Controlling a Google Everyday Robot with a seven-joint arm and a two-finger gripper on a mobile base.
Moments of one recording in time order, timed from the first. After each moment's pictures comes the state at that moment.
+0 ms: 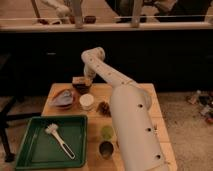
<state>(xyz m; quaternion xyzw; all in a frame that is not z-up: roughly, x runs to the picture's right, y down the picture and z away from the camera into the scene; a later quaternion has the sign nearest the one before) -0.104 -0.057 0.990 -0.23 -0.12 0.03 0.96</state>
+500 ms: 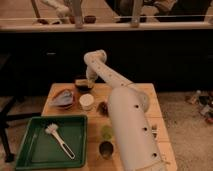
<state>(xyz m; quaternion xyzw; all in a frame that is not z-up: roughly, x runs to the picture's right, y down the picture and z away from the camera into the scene) -0.095 -0.043 0.999 -0.26 -0.11 0.03 0.96</state>
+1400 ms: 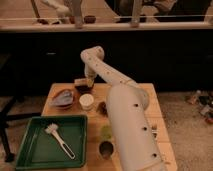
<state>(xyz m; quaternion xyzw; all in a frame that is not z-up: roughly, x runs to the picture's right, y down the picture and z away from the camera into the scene) -0.107 -0.048 0.983 -0.26 -0.09 0.00 0.96</state>
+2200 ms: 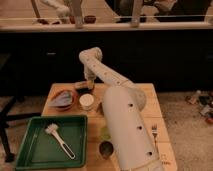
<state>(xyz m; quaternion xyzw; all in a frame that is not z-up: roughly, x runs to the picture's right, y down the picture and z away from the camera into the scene) -0.088 -0.037 0.984 -0.29 -0.07 -0.02 0.95</state>
